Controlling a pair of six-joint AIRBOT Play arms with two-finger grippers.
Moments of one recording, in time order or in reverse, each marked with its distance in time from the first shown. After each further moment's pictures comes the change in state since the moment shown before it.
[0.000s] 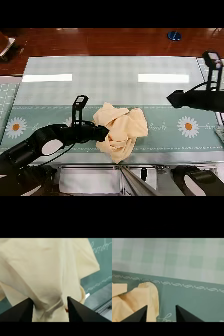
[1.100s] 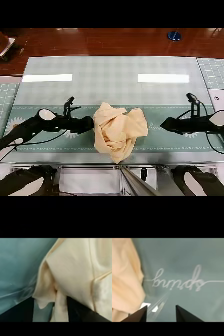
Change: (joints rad) left arm 0.508 -0.372 -0.056 -0.698 -0.199 0.641; right arm -0.217 -0.049 -0.390 0.265 0.047 -0.155
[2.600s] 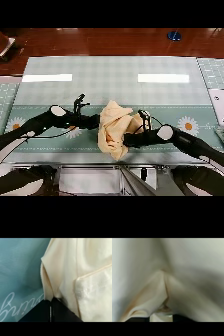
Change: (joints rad) left arm -0.093 -0.102 0.090 -0.074 0.050 0.090; right arm 0.744 -0.286 -0.062 0.432 -0.464 0.154
